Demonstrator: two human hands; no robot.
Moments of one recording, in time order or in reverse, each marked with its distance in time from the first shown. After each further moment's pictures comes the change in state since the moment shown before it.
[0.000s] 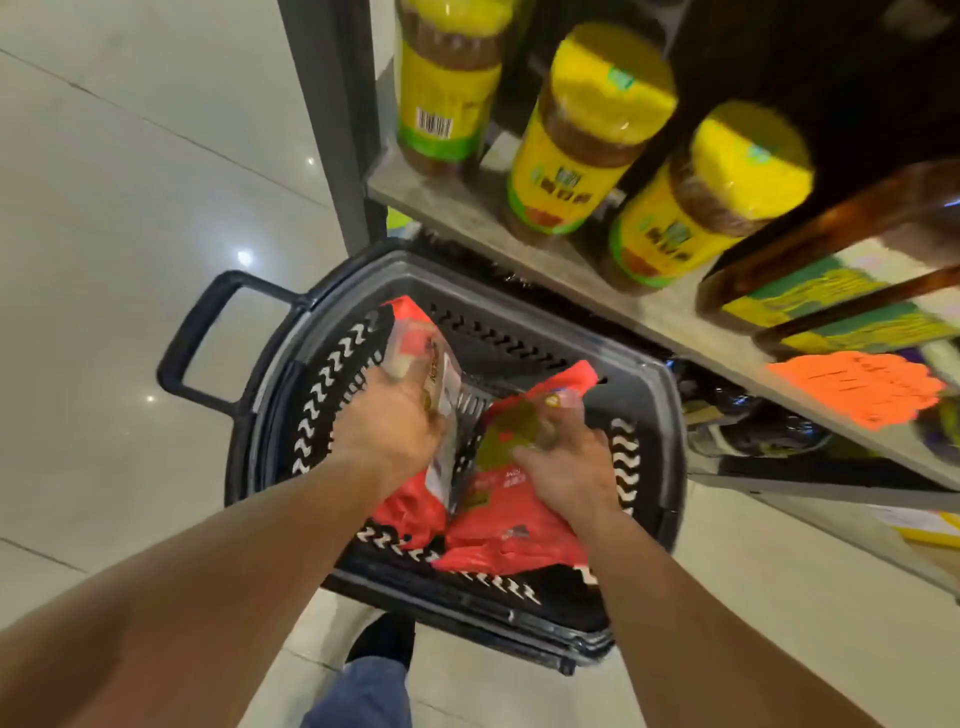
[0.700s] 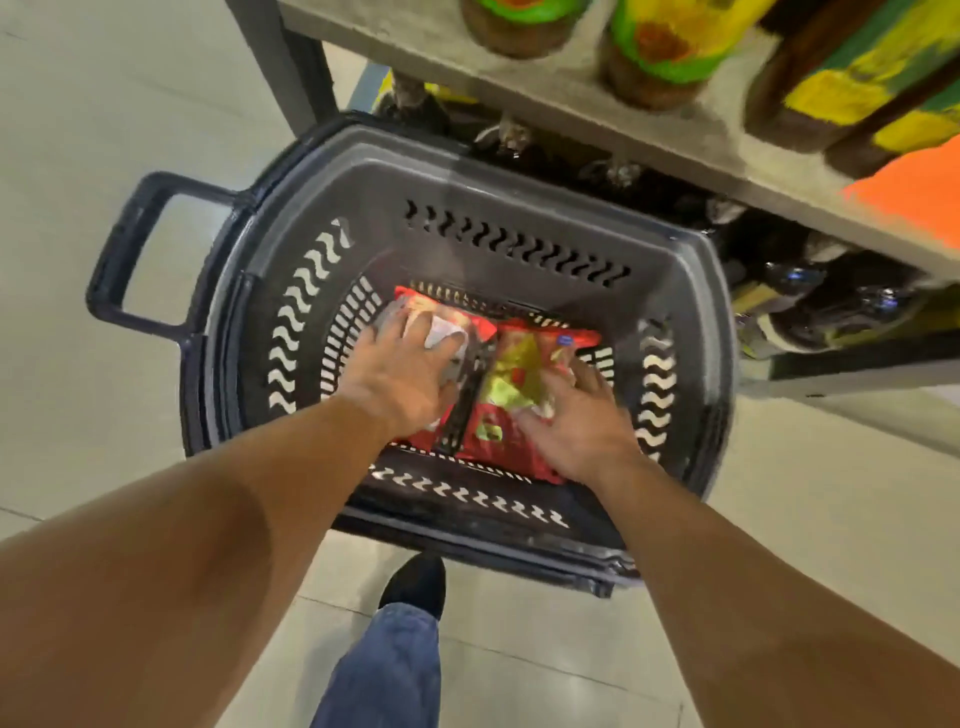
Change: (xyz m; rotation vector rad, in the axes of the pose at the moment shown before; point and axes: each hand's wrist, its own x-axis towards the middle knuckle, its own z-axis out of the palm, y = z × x) left_hand 0.021 -0.018 0.085 0.504 -0.112 0.366; right_hand 0.015 0.073 0.055 -0.283 -0.093 -0.255
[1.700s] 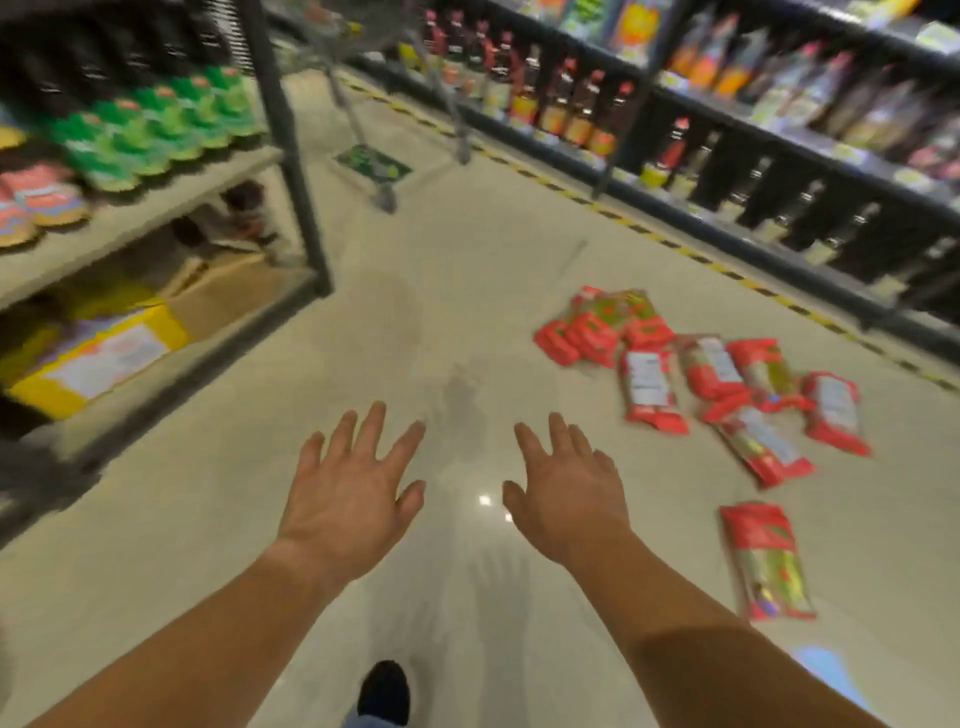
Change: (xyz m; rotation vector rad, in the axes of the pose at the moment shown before) left_hand -0.479 0.885 0.050 0.477 0.194 1.022; right_hand -0.837 0.607 0.068 0.343 0.427 0.962
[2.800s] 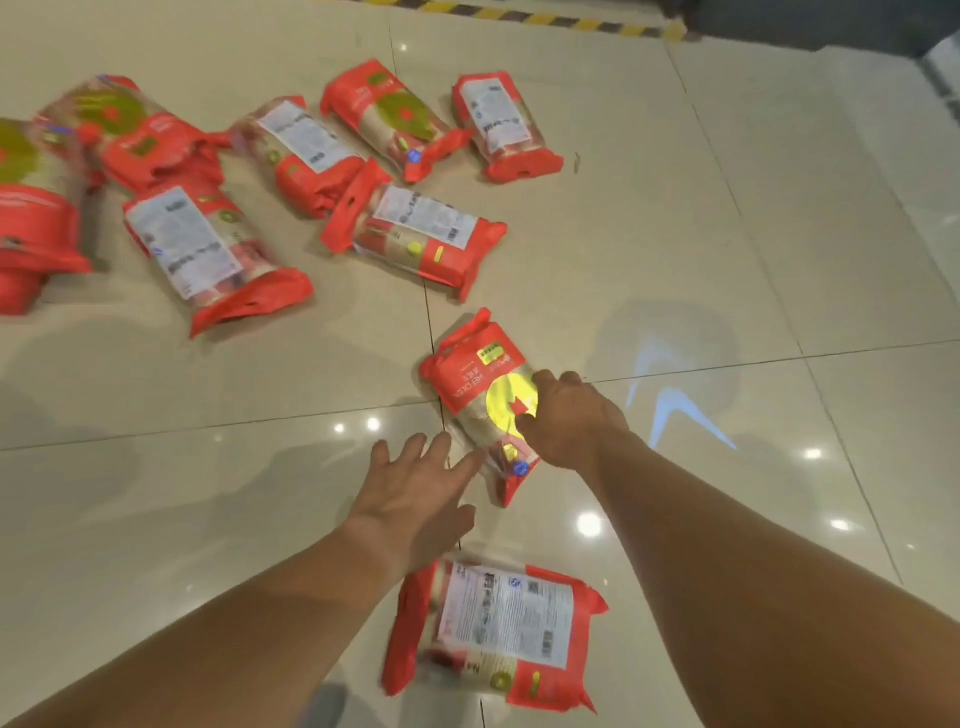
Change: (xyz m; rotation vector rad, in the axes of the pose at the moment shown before) left_hand 0.241 0.663 0.407 0.239 -0.422 0.934; right_hand 0.049 0.681 0.365 0.415 -0.204 0.798
